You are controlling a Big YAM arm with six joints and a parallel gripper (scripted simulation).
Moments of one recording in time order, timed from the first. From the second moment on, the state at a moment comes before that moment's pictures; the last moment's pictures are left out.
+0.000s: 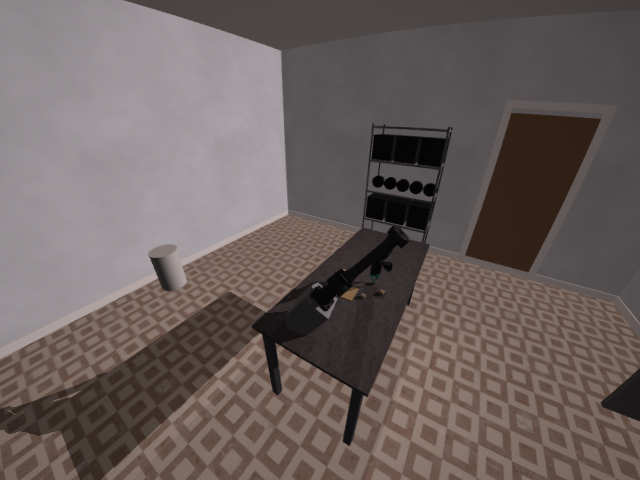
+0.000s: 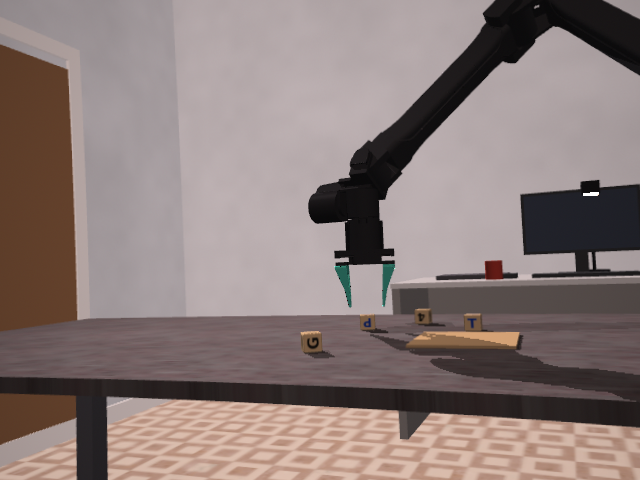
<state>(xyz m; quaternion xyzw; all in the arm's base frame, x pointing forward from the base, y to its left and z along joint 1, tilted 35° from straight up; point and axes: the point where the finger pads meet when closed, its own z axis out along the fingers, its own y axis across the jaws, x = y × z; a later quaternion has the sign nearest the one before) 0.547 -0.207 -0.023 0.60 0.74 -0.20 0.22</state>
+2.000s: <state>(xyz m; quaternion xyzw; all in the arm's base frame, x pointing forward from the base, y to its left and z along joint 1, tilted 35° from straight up) 0.545 -0.225 -0.051 0.60 0.74 -0.20 0.22</state>
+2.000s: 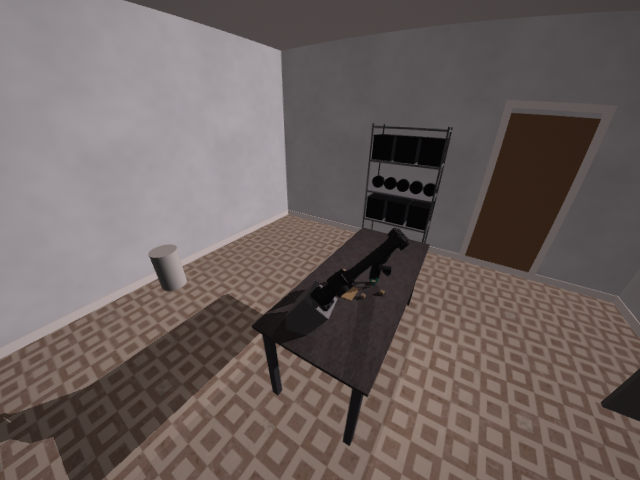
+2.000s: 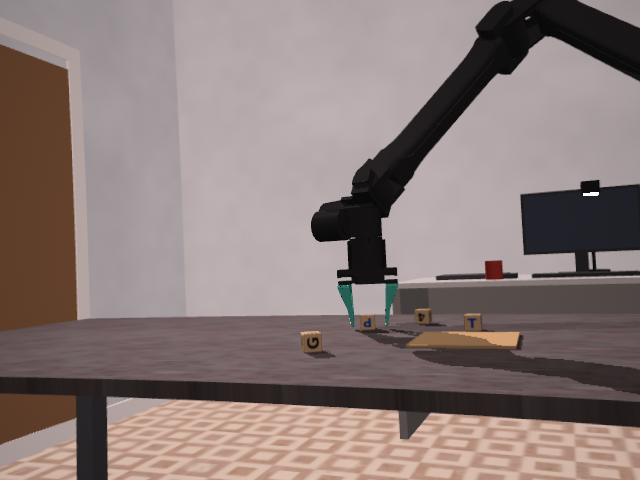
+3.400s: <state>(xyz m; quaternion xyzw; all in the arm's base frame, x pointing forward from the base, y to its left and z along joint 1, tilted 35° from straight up) 0.545 -0.225 -0.051 0.60 0.74 -0.20 0.22</state>
